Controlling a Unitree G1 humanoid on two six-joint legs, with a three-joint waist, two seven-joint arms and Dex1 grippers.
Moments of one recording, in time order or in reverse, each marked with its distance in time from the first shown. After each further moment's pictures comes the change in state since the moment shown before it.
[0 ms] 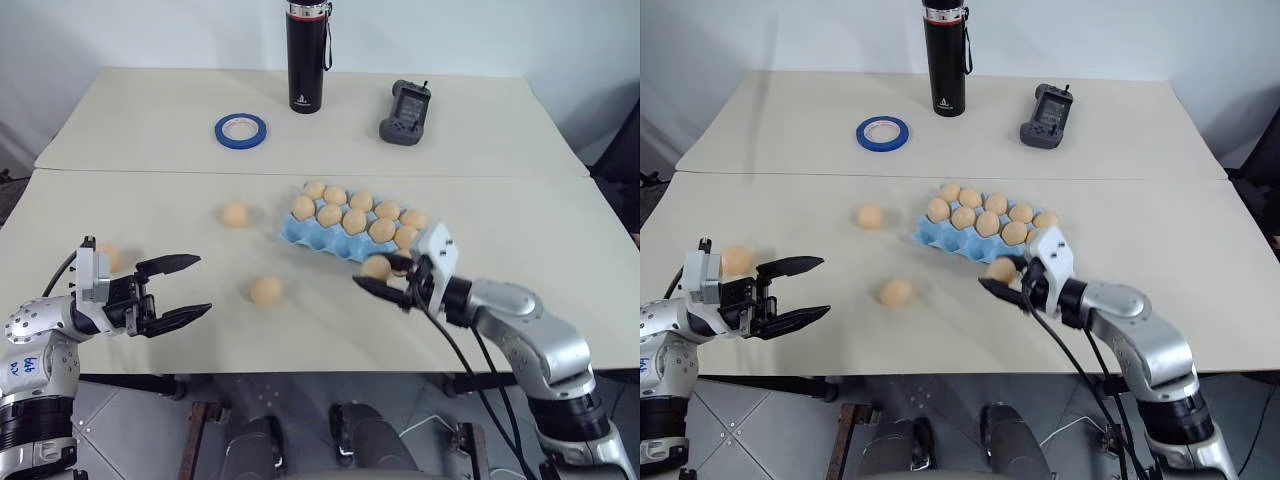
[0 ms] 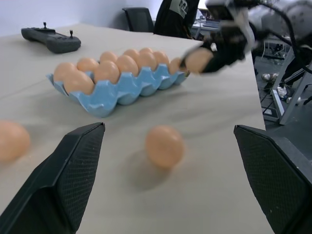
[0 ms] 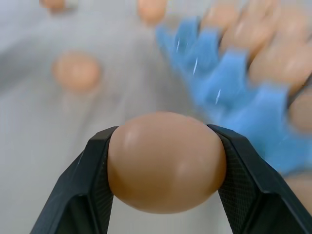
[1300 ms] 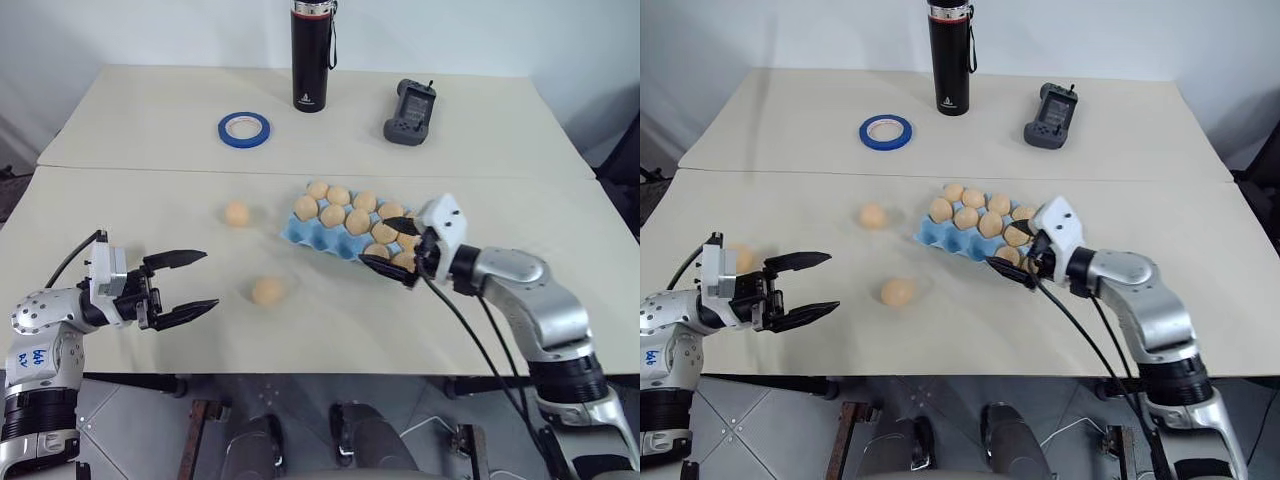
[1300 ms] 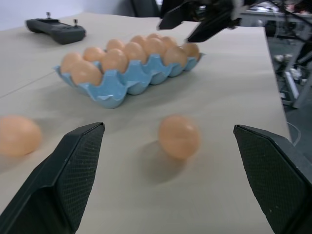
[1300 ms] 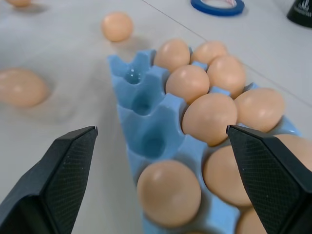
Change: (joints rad) left arm -0.033 0.013 -0.038 0.013 0.066 -0.041 0.063; right arm -0.073 -0.072 -0.015 0.152 -0.101 -0.153 0.128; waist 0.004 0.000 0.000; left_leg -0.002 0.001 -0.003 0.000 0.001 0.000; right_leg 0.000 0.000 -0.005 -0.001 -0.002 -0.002
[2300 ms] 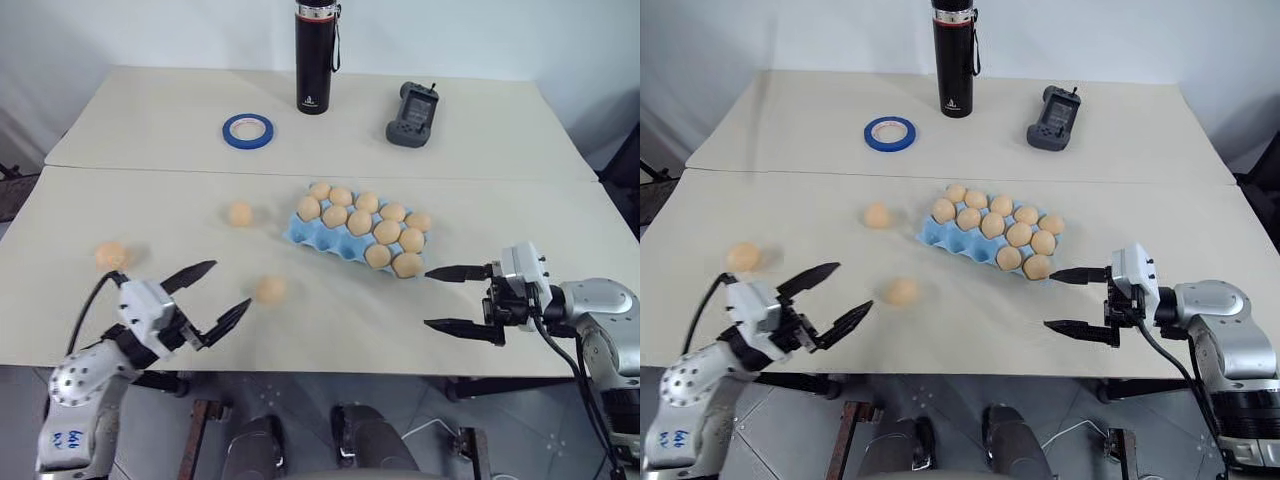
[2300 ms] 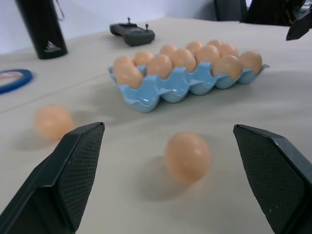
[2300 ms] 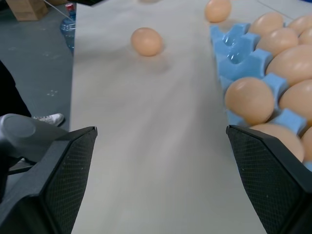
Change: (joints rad) left arm 0.359 -0.246 -0.067 -0.582 0.152 0.069 0.628; right arm 0.207 -0.204 -0.149 0.212 0.151 -0.306 0.605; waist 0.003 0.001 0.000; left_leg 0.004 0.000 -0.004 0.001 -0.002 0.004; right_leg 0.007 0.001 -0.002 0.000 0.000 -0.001
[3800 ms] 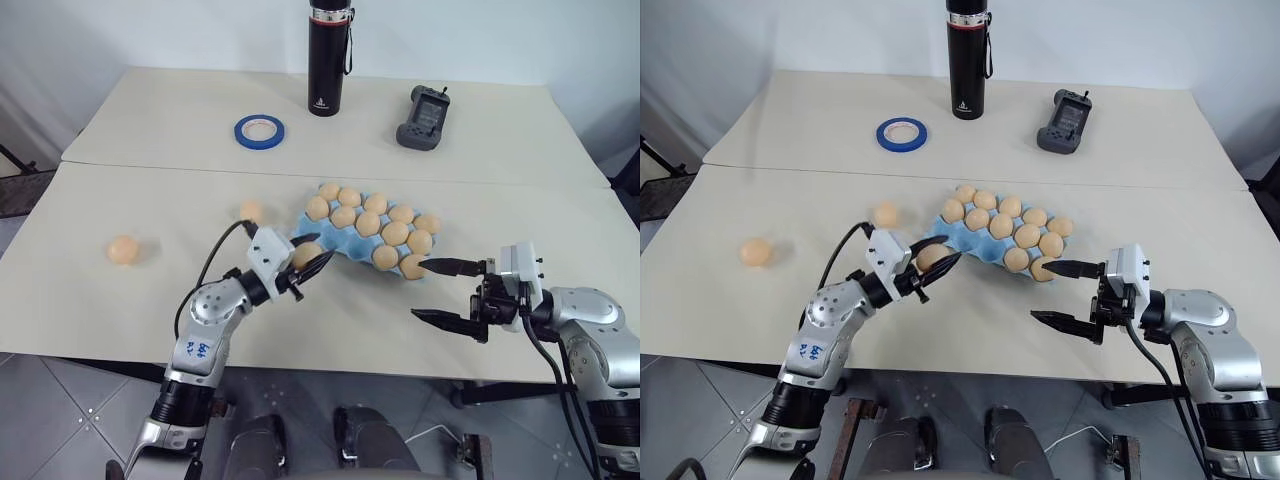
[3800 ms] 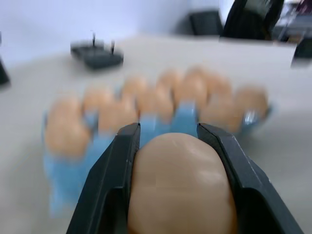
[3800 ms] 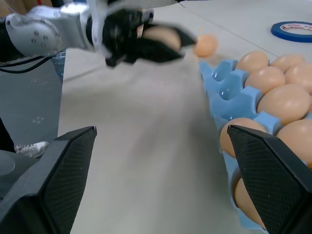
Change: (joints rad) left arm -0.505 -0.247 -0.347 0.290 0.224 0.049 0.139; right arm 0.035 0.076 -0.009 -0.072 0.051 -0.011 -0.158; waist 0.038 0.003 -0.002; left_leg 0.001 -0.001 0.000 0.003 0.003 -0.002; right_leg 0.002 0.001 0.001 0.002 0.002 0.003
